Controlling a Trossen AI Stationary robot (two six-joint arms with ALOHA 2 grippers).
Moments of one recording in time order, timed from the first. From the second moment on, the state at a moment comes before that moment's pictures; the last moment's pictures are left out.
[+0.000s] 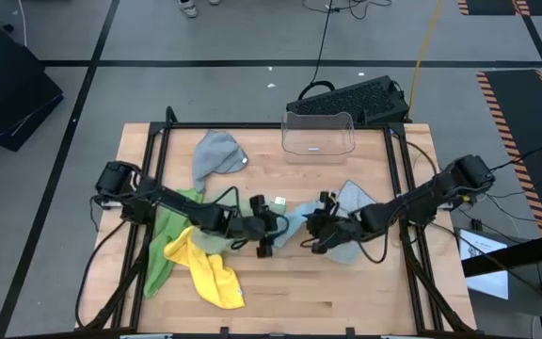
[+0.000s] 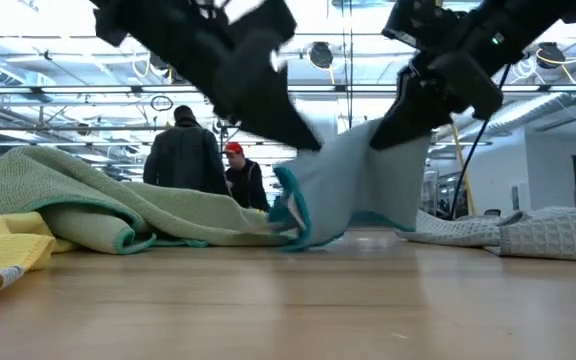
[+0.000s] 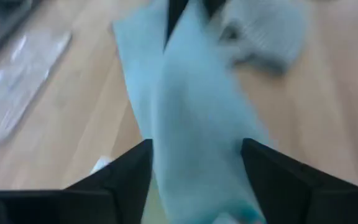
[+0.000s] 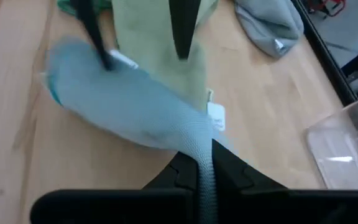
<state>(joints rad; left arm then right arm) -0.24 1.78 1.02 0.07 -0.39 -0.13 0.35 1.48 0.78 -0.14 0.60 0.13</state>
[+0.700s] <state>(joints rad) -0.19 1.79 1.02 0.37 -0.46 -0.09 0.08 1.45 0.79 -0.19 0.48 -0.08</state>
